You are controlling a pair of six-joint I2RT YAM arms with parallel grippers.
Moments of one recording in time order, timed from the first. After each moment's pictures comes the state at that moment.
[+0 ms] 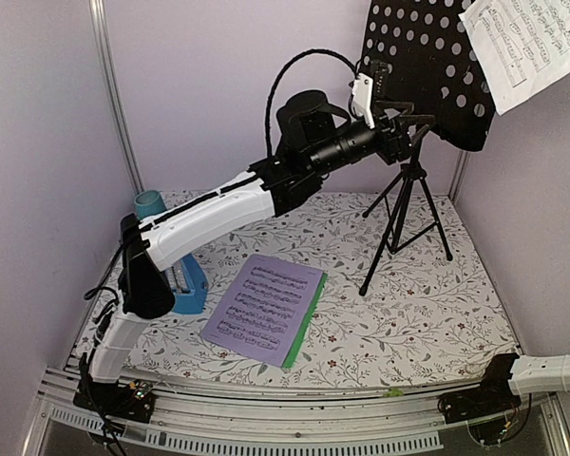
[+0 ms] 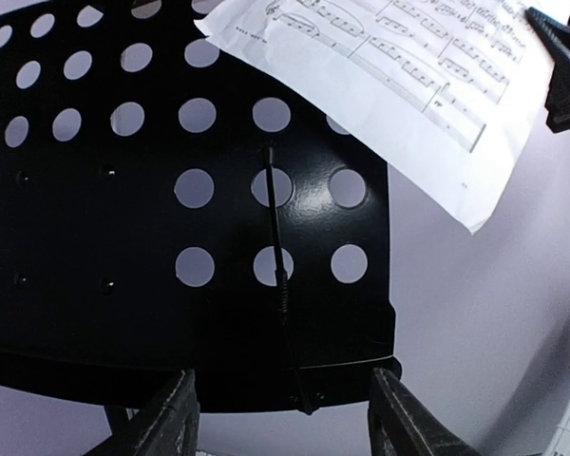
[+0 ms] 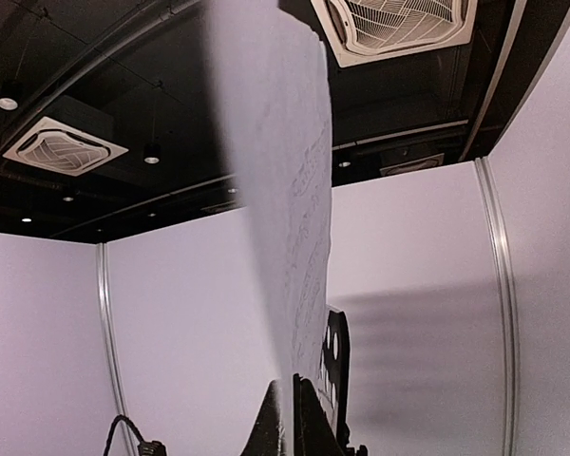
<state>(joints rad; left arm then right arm) -1.03 2.33 2.48 0.24 0.24 -0.12 0.82 0.88 1.77 -0.22 0.44 -0.17</state>
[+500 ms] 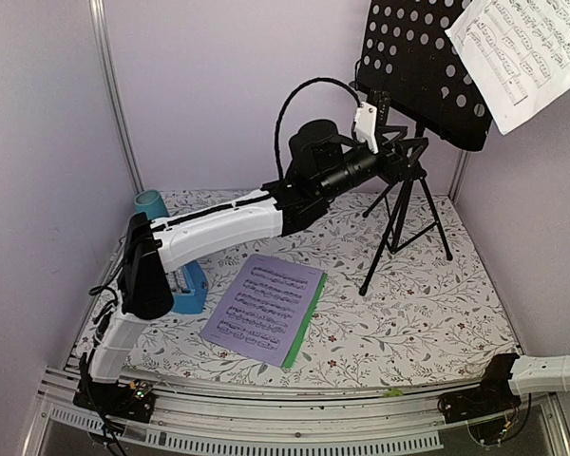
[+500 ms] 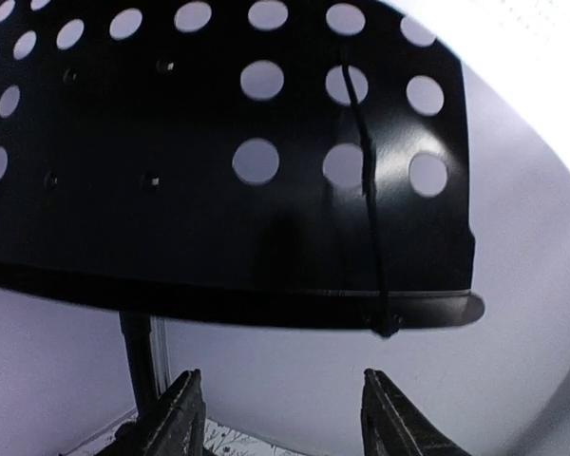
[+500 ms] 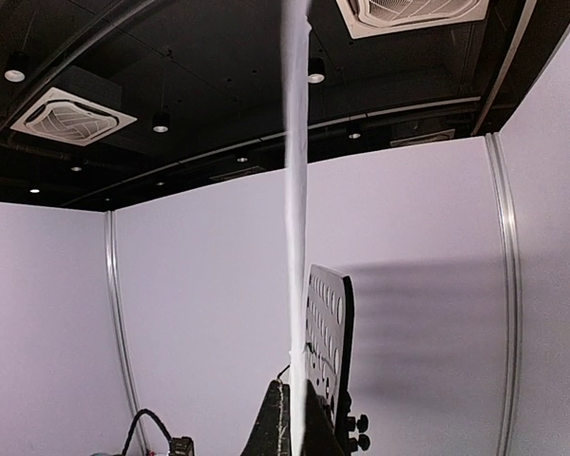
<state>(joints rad) -1.05 2.36 2.34 0.38 0.10 -0.11 0.82 0.86 1.82 -0.38 0.42 -0.14</state>
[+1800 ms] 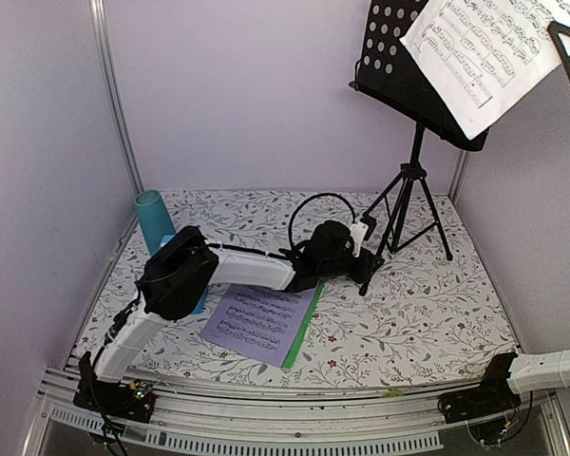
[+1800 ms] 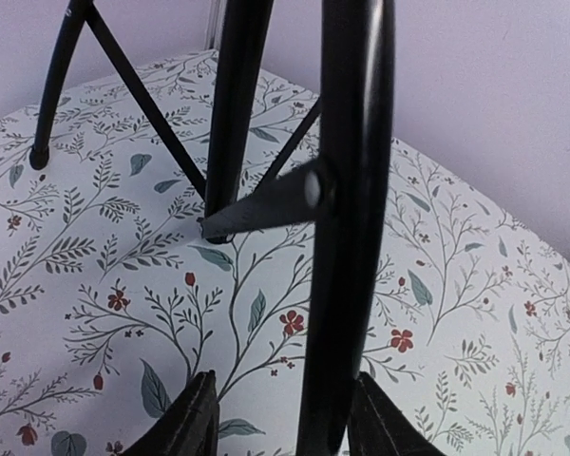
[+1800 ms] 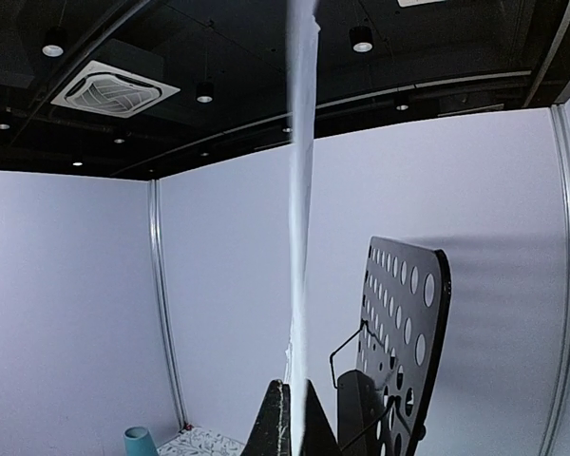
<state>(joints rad) -1.01 2.51 1.87 0.32 0.03 -0.23 0.82 0.96 1.86 -0.44 0.30 -0.06</state>
